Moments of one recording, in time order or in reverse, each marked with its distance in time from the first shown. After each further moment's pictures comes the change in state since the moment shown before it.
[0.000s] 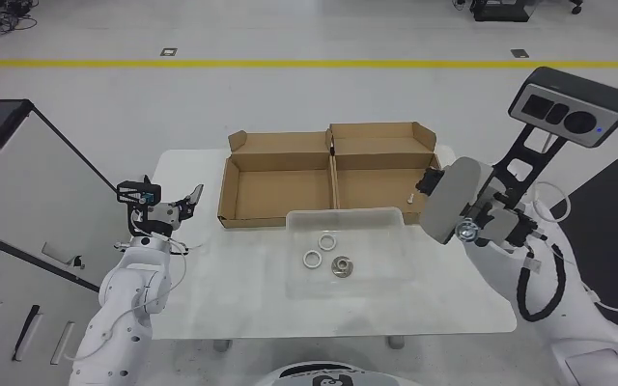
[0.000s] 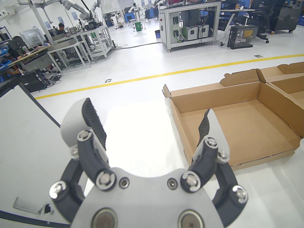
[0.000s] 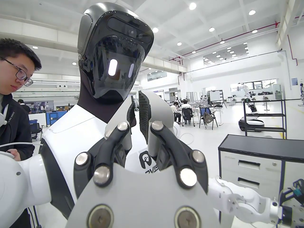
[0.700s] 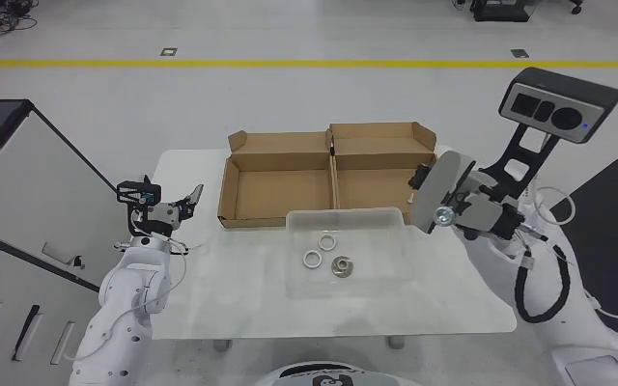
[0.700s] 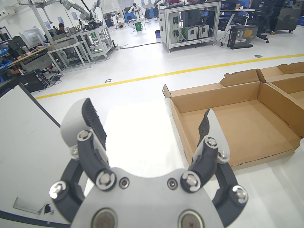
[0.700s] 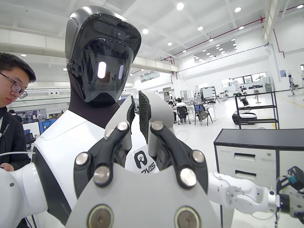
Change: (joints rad) left arm 0.000 0.000 0.000 0.000 0.000 0.000 0.000; right arm -0.043 -0.008 0.040 -0.021 -0.050 0.089 -0.021
